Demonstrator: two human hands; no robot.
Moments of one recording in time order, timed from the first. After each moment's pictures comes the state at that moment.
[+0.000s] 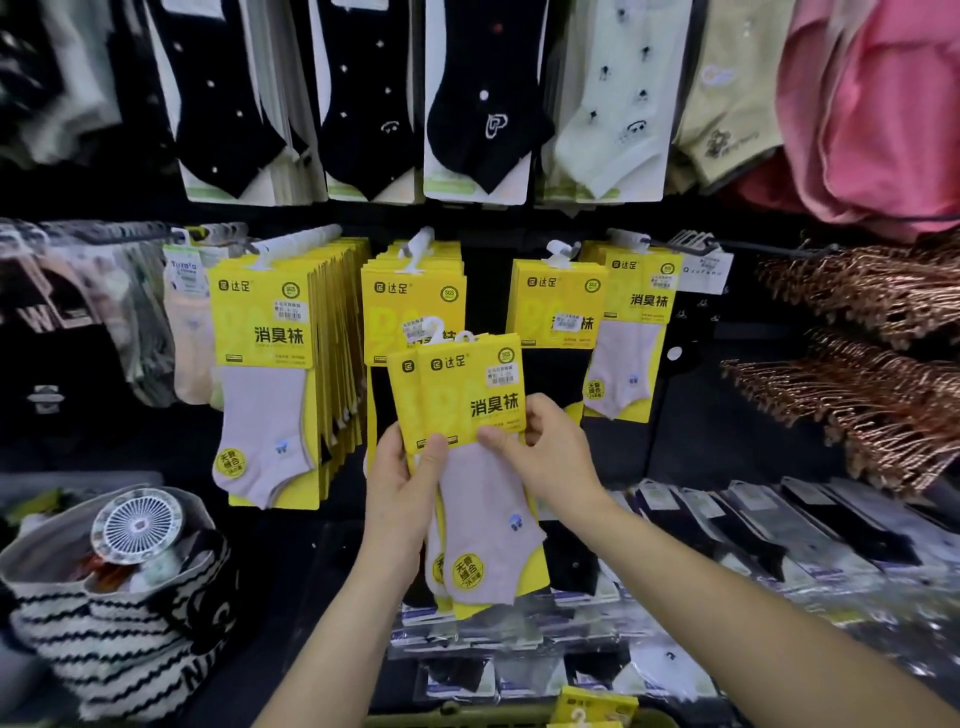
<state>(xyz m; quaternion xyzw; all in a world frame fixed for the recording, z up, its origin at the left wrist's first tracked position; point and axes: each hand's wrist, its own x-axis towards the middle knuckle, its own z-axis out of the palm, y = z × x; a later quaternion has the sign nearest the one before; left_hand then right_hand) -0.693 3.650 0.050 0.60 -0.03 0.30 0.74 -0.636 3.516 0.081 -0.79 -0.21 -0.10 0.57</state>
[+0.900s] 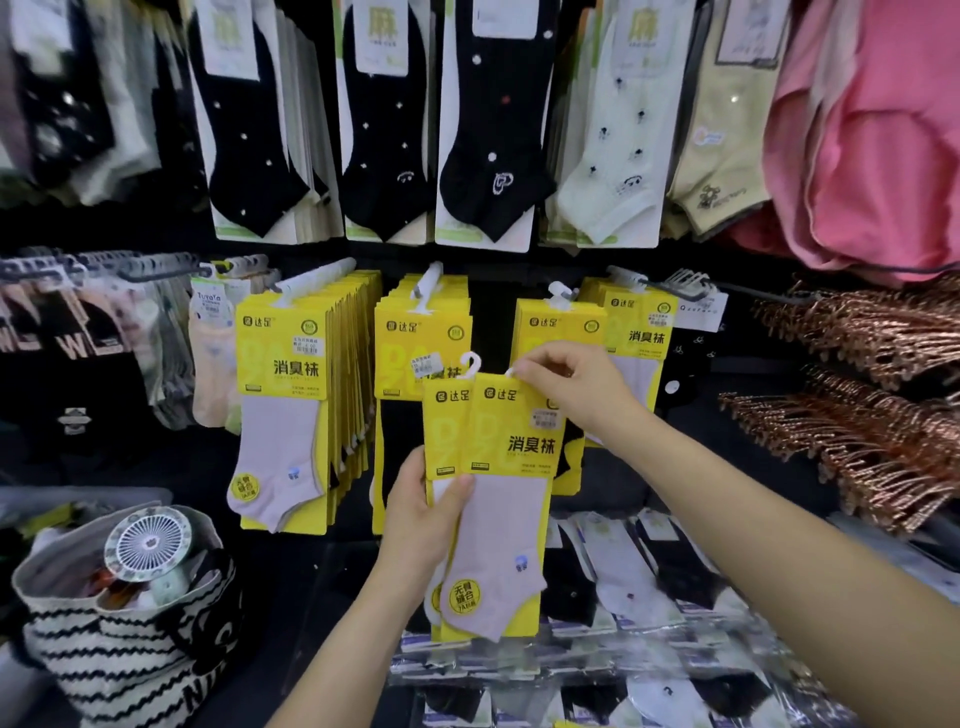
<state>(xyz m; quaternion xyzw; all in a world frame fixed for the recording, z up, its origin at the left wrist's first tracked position) -0.705 3.642 0.071 0.68 0.00 0.26 0.68 -0.615 3.494 0.179 -0.80 -0.30 -0.13 0.50</state>
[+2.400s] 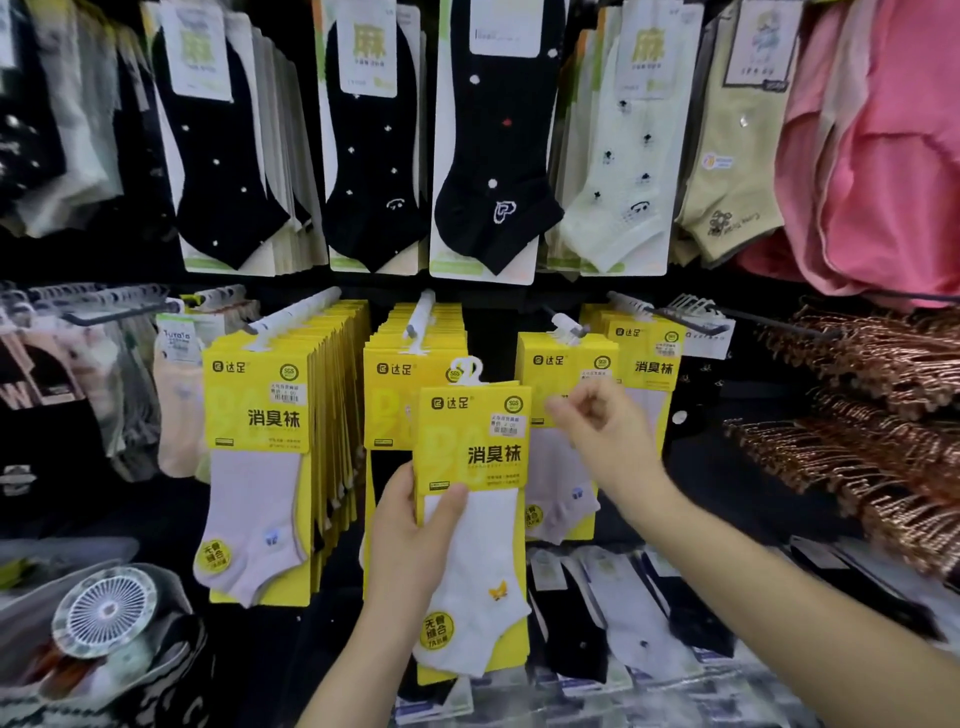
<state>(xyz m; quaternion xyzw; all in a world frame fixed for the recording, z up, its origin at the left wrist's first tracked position) -0.677 3.655 0.092 0.69 0.01 0.30 0.66 -0.600 3.493 0.162 -0.74 -0.22 -0.17 0.62</state>
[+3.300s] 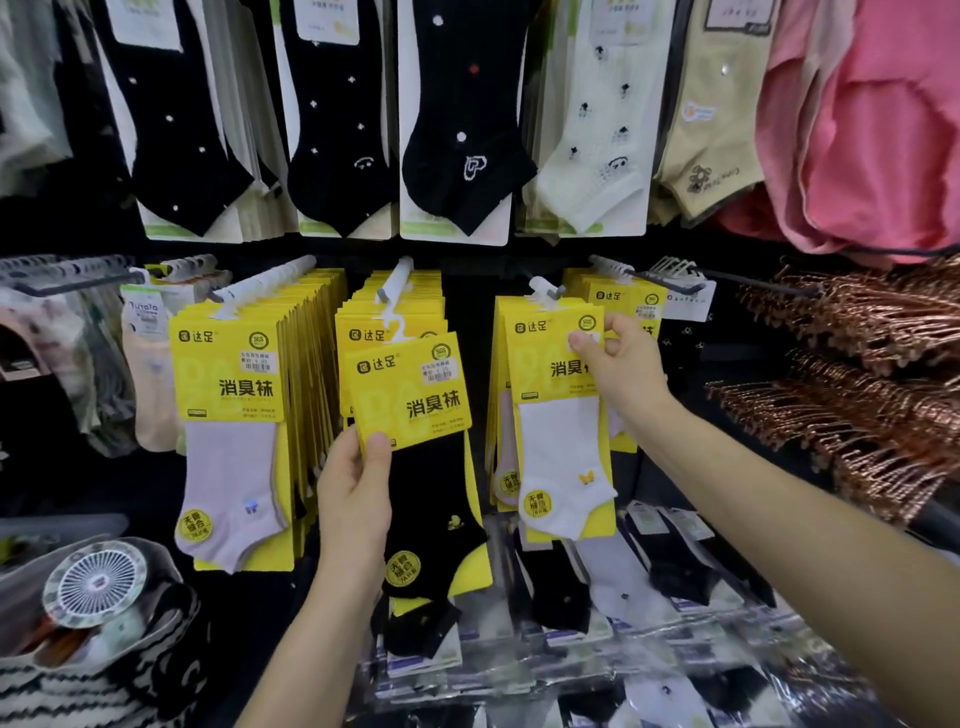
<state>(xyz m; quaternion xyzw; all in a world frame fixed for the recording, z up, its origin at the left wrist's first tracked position) -0.677 3.667 0.093 0.63 0.02 0.35 0.70 -0.561 3.465 0.177 -0.77 -0.10 -0.18 0.61</state>
